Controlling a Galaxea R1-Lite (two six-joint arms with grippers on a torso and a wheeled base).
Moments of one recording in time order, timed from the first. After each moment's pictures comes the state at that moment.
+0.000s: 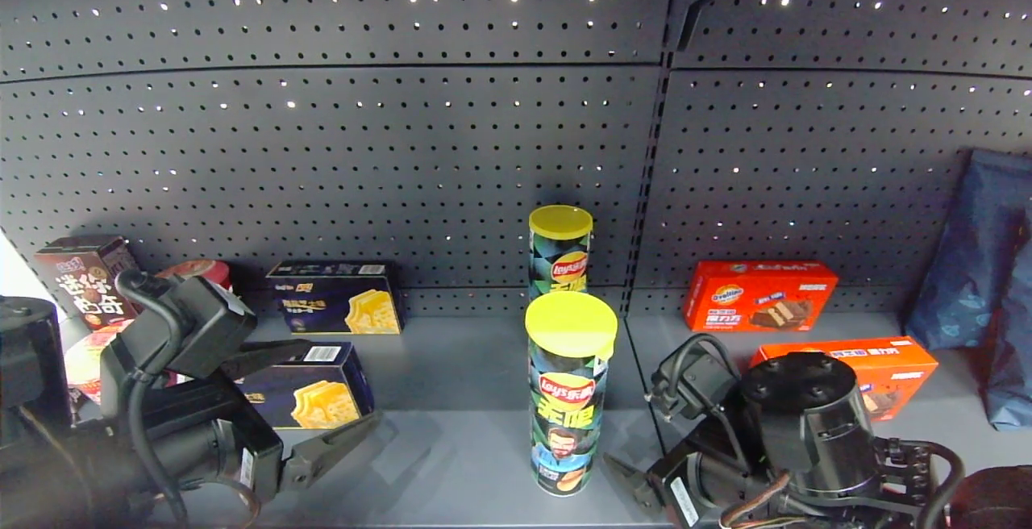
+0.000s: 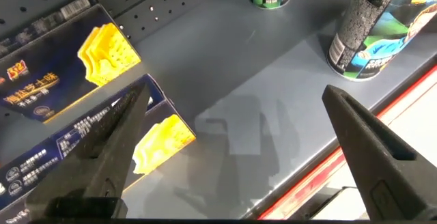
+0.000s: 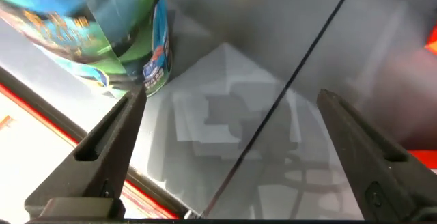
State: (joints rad) left arm -0.33 1.26 -0.41 -0.48 -0.21 0.21; right arm 0.85 1.70 -0.53 -0.66 -0.31 -0.05
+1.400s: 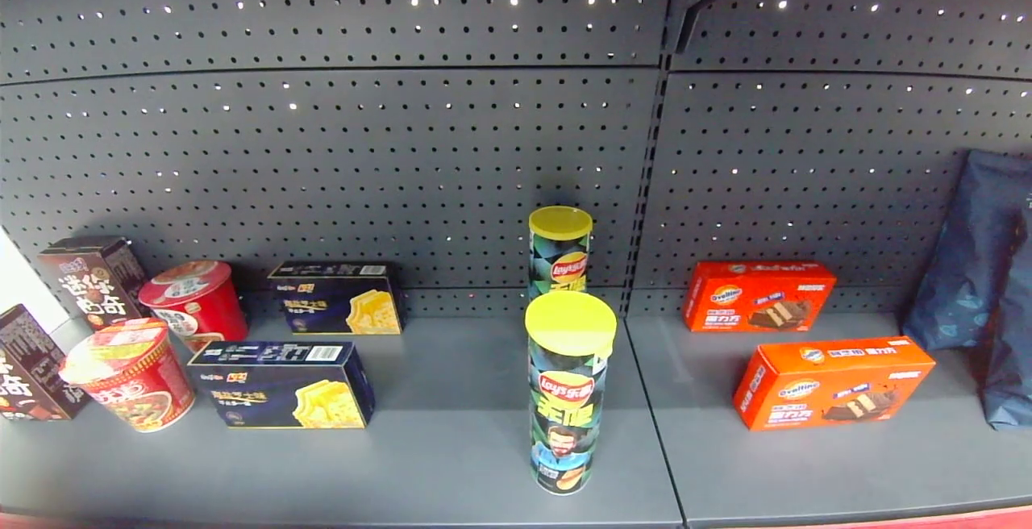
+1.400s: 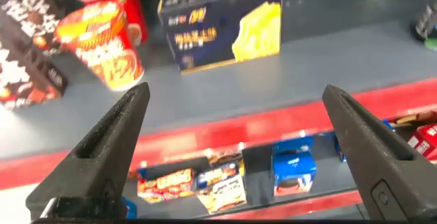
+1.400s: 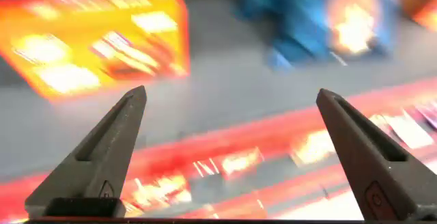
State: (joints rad) left arm -0.02 0.14 -0.12 0.08 -0.07 0.14; right arm -0.03 0.48 -0.04 -0.28 -0.32 -0.01
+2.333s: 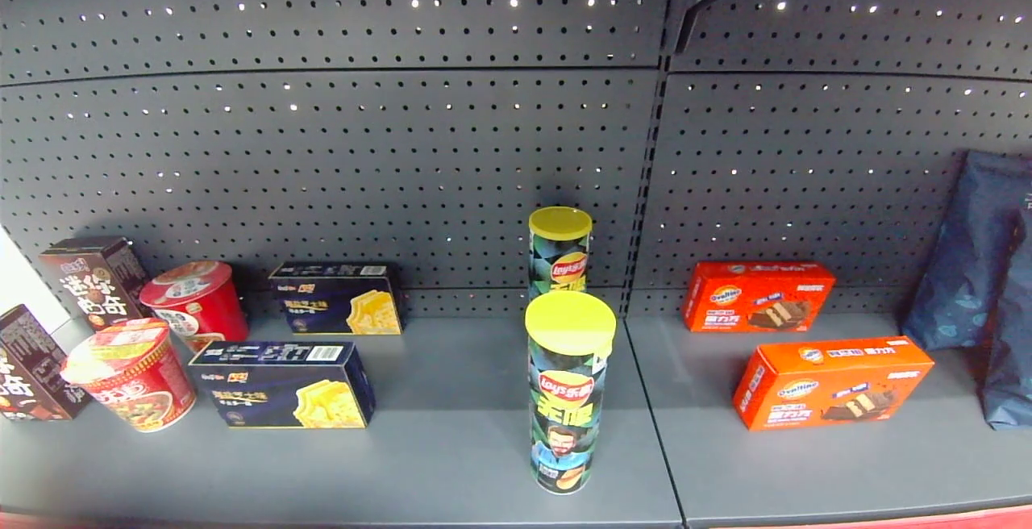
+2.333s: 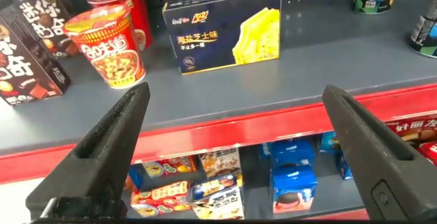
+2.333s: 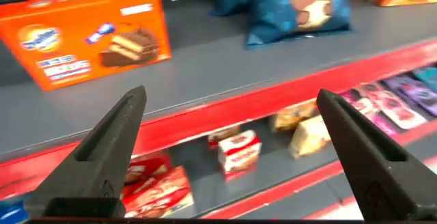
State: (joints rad) left arm 0.00 0.00 -0.04 0.04 -0.09 0.11; right arm -0.12 0.09 -0.02 -0.02 -0.21 0.03
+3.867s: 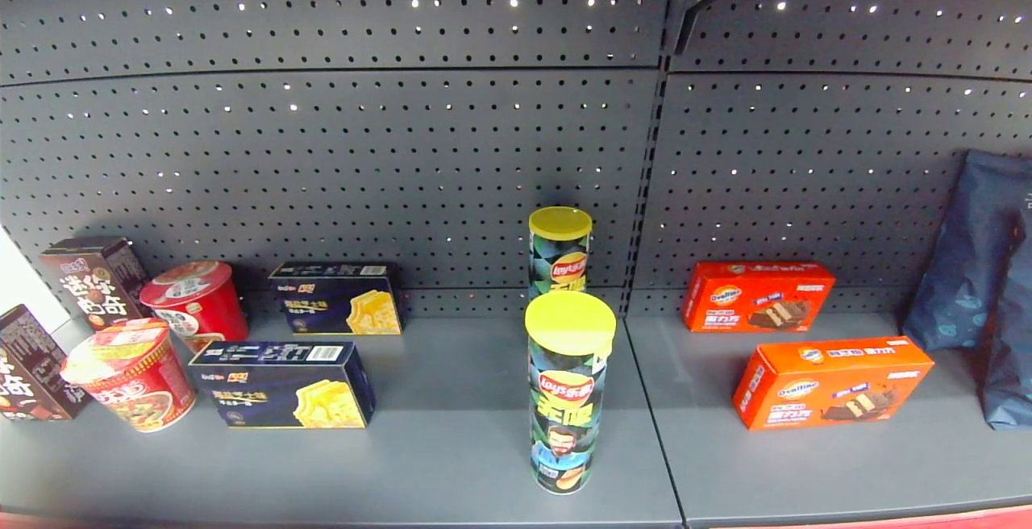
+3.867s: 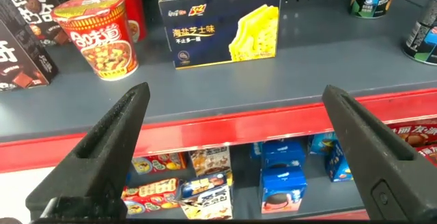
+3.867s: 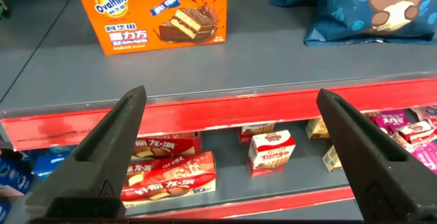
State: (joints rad) left arm -0.01 0.00 0.00 0.01 -0.09 0.06; right arm -0.12 0.09 0.00 0.00 -0.02 -0.01
